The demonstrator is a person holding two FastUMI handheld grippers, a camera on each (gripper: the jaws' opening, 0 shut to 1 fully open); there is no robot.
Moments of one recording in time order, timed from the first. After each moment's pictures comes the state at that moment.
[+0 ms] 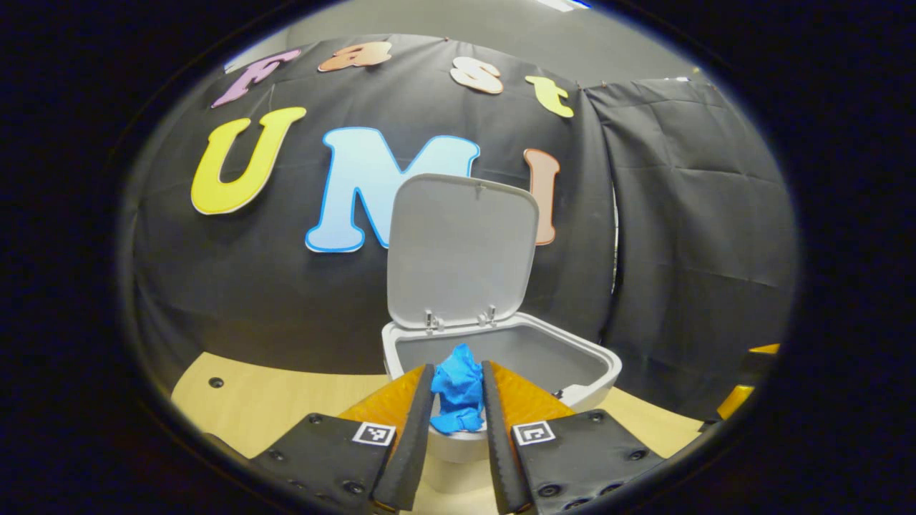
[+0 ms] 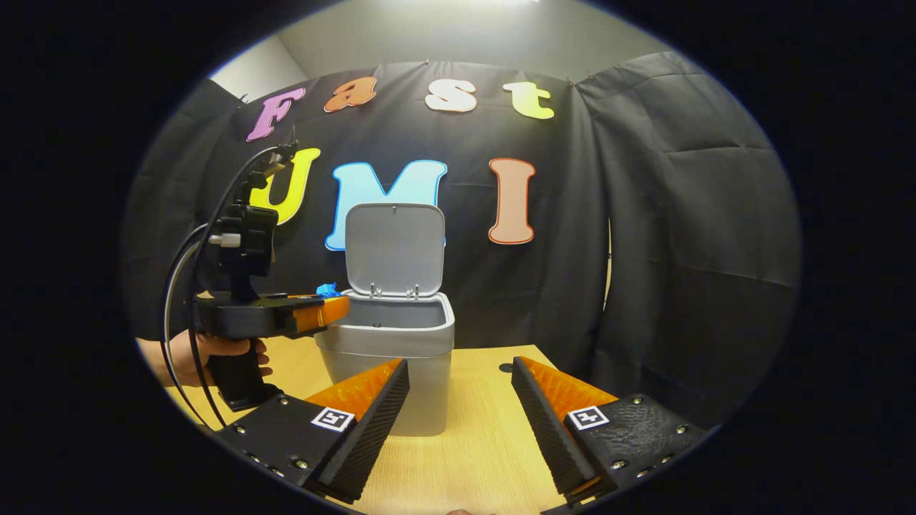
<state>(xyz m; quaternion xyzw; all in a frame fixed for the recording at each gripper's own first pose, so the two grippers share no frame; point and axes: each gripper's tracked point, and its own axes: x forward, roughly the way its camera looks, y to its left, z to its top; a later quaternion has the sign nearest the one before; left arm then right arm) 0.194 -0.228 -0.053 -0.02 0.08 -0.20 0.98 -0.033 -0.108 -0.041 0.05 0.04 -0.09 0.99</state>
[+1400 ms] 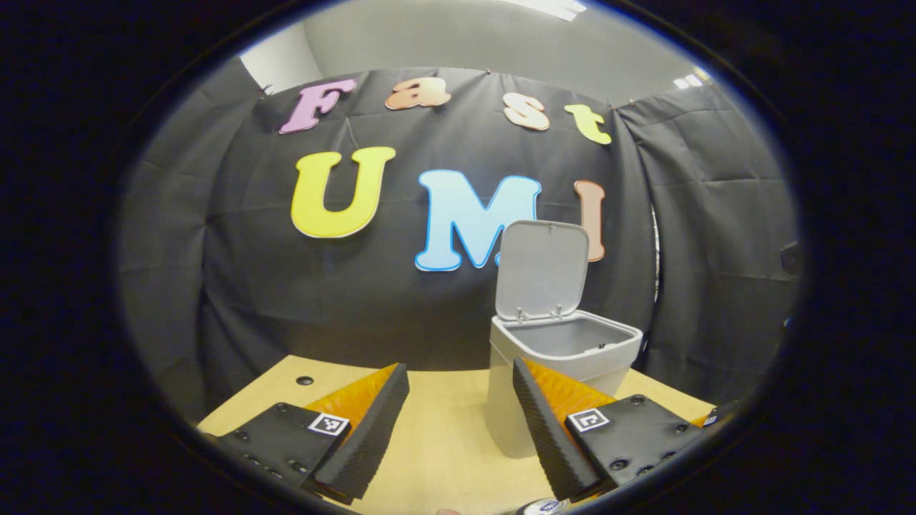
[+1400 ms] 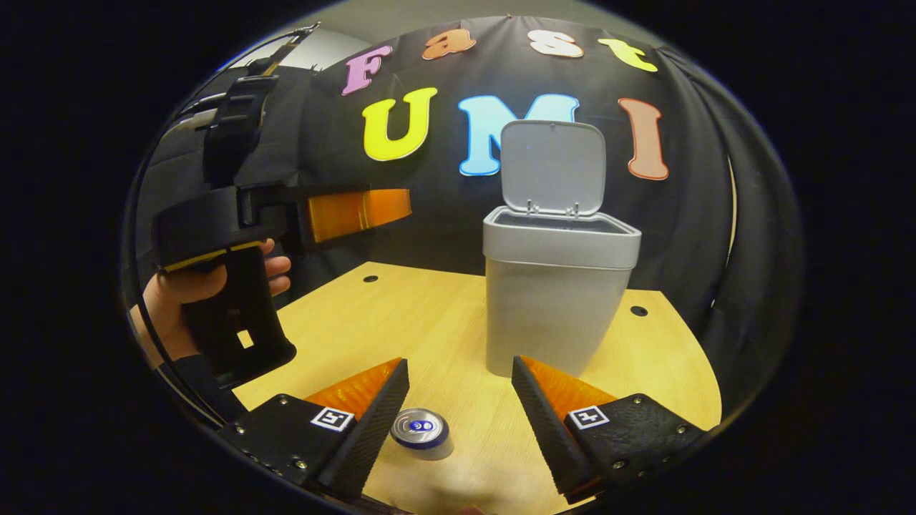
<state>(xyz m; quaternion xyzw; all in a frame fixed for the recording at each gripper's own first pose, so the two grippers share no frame) 0.060 -0.066 -0.030 -0.02 0.03 -0.07 1.00 -0.047 0.083 -0.119 0.05 0.17 0.16 0.97</state>
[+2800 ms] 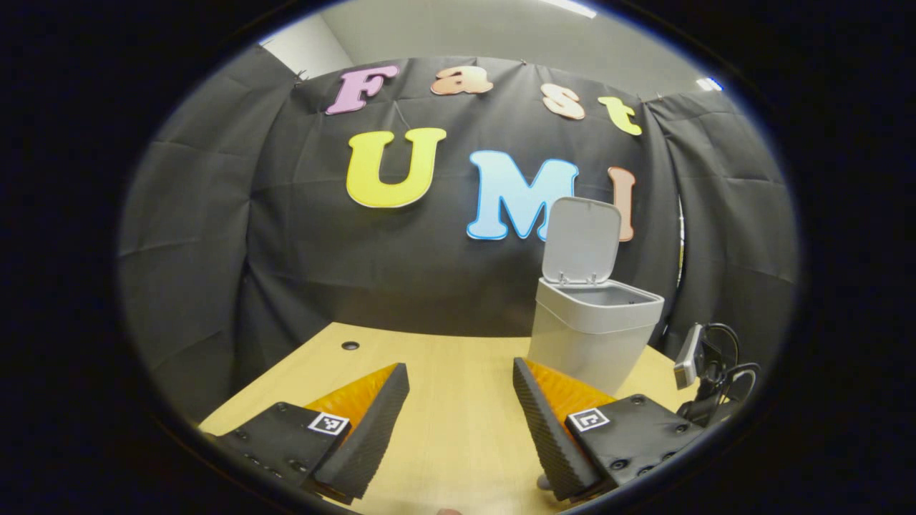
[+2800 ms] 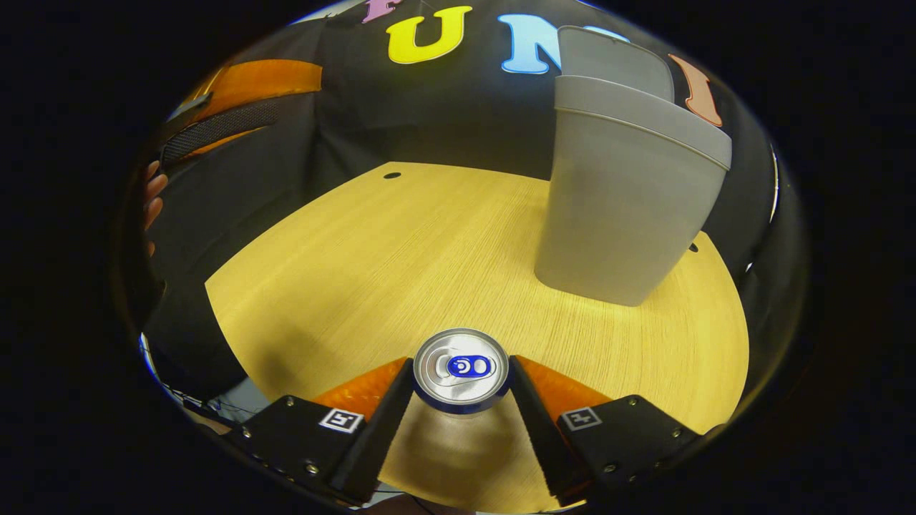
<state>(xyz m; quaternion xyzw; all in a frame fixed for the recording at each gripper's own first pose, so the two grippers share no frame) -0.009 0.008 -0.068 -0.03 0.08 -0.02 1.00 -0.060 0.133 -0.230 0.00 0.34 0.21 0.92</state>
